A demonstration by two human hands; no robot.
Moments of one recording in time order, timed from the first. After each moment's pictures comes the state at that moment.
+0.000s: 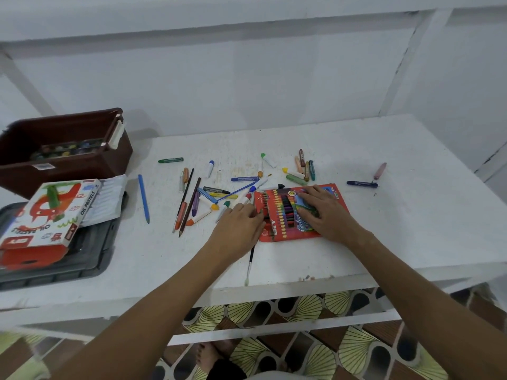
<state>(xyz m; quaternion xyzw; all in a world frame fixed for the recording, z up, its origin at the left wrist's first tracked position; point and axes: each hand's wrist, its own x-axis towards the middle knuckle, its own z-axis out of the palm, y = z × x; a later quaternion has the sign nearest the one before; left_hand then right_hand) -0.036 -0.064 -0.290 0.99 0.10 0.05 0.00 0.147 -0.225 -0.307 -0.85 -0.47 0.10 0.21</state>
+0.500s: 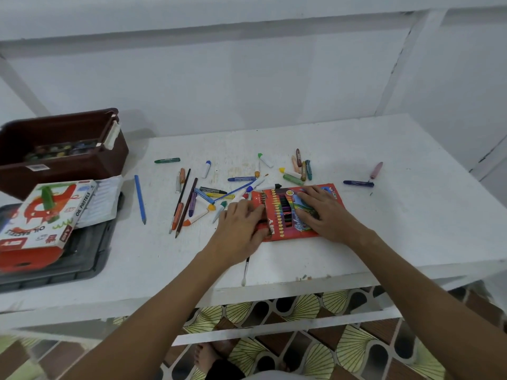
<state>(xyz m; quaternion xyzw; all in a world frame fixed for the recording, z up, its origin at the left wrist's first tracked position) -0.039 -0.072 -0.292 0.98 0.16 0.04 0.10 0.153 -0.233 -0.308 -0.85 -0.49 0.11 0.17</state>
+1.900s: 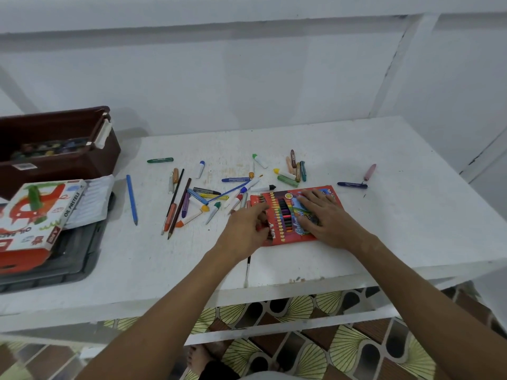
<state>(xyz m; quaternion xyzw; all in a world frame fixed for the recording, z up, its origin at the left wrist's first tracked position) -0.018 -0.091 -0.281 0.92 0.19 0.10 0.34 0.158 -0.247 -0.311 -0.85 -0.50 0.11 0.10</state>
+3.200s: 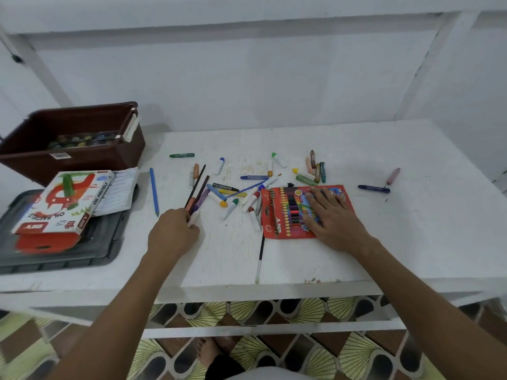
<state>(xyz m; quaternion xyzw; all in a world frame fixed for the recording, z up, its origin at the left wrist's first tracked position) -0.118 0.010 -0.290 0.86 0.48 0.06 0.15 0.144 -0.223 -0.317 -0.86 -0.50 0.05 0.03</state>
